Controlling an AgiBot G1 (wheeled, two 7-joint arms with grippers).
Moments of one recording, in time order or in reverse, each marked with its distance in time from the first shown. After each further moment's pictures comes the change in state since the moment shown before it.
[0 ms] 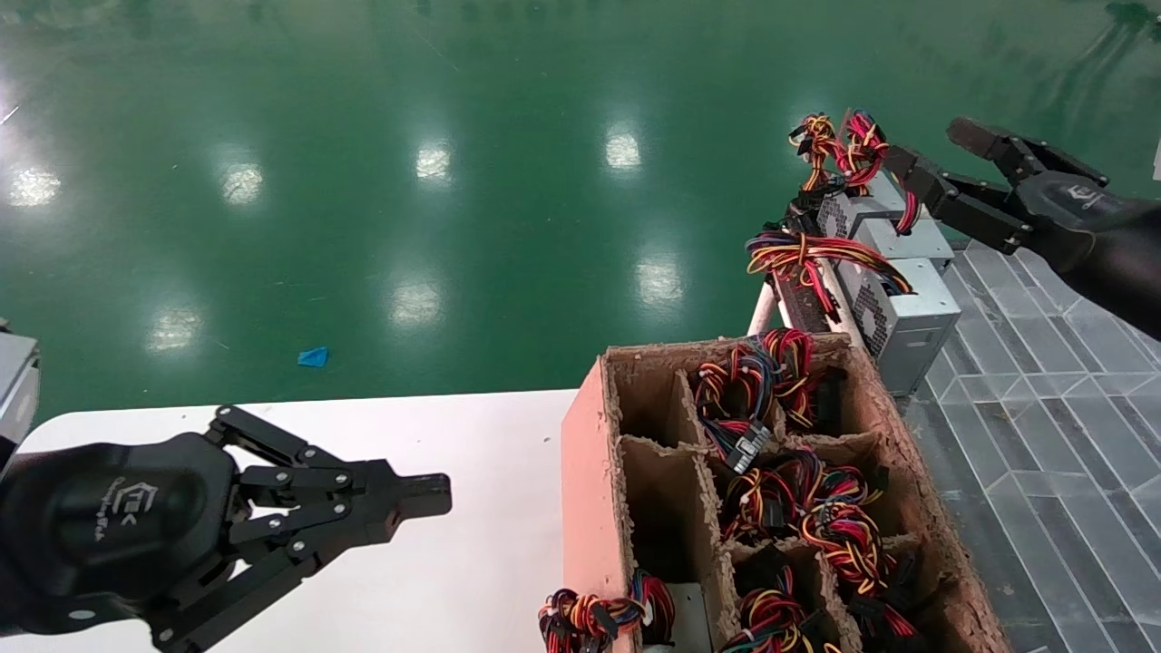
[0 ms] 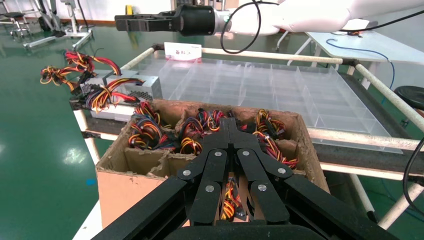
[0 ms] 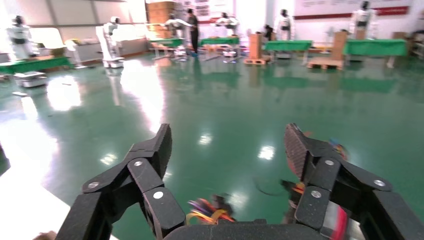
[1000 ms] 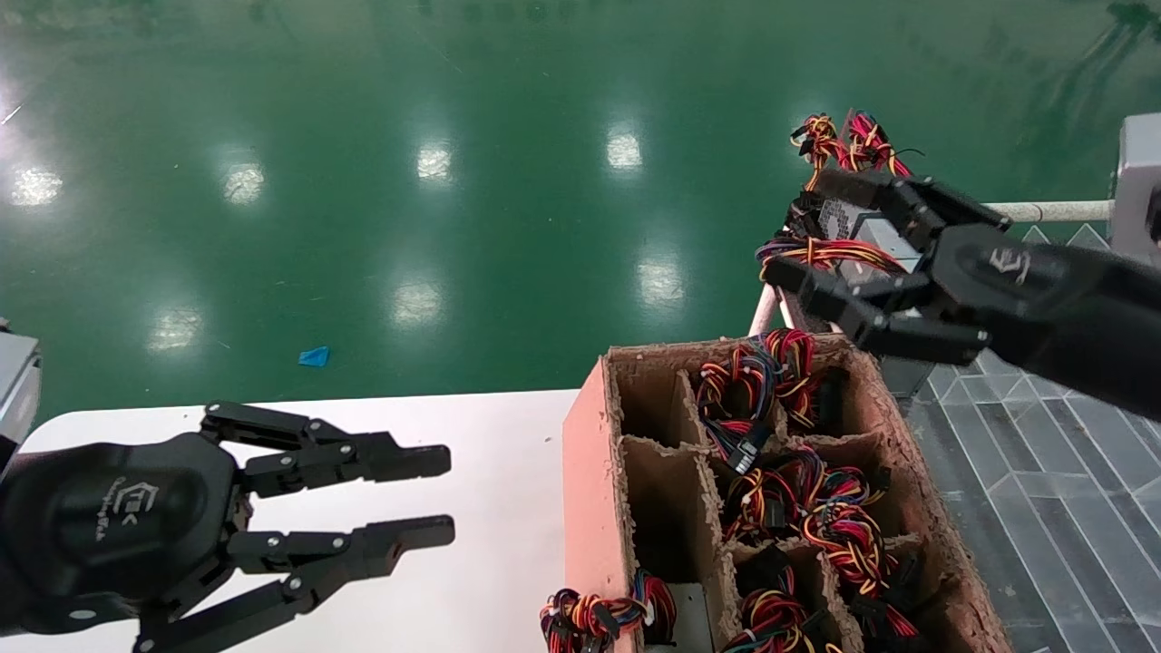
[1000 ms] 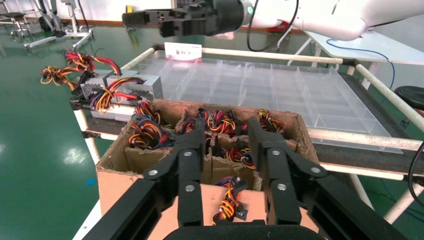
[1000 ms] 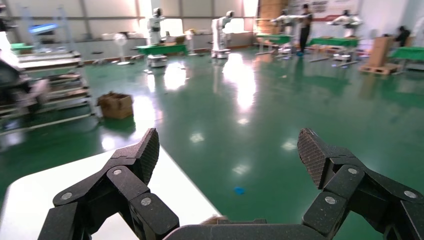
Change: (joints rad) left arm 0.000 0.000 0.000 0.000 0.000 0.000 0.000; right arm -0.210 0.093 0.065 0.555 -0.037 -0.095 0.249
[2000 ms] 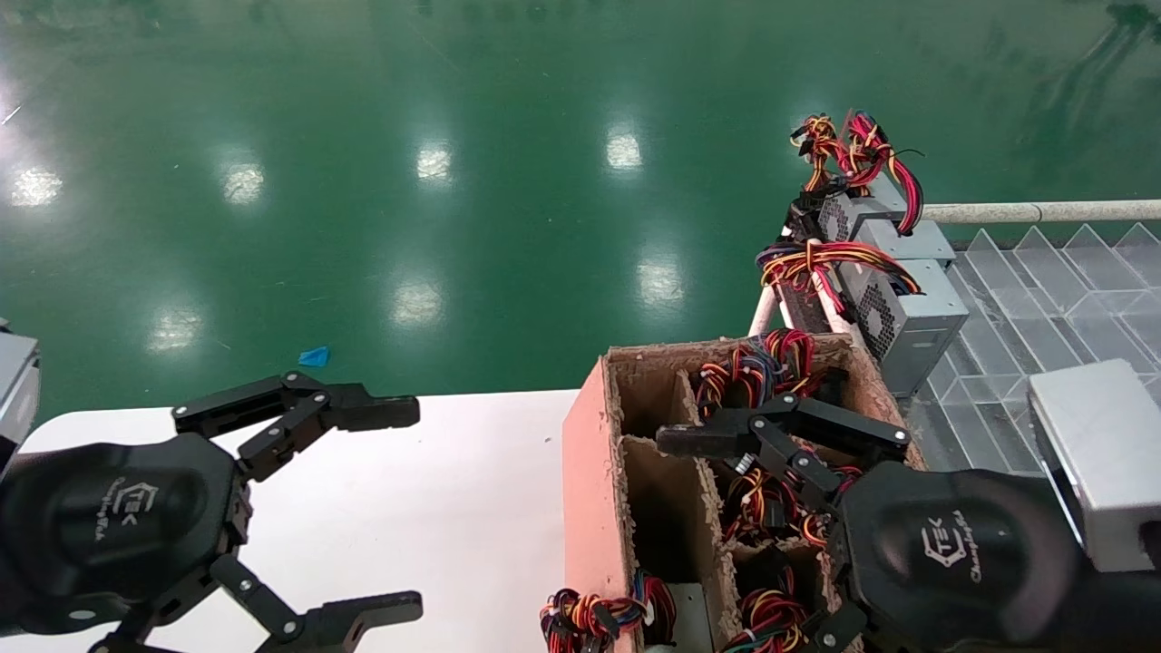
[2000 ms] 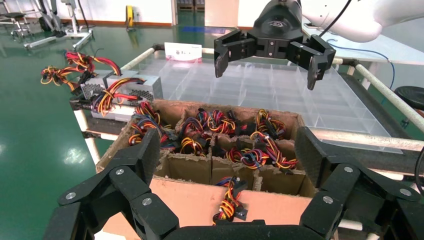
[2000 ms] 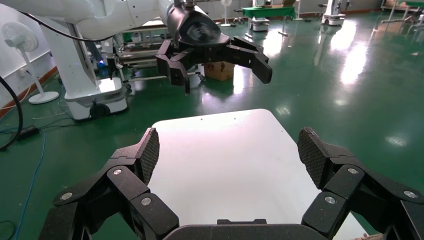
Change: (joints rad) left arm 0.000 0.000 0.000 0.000 0.000 0.000 0.000; right arm -0.190 0.084 0.059 0.498 -0.033 -0.085 0.221
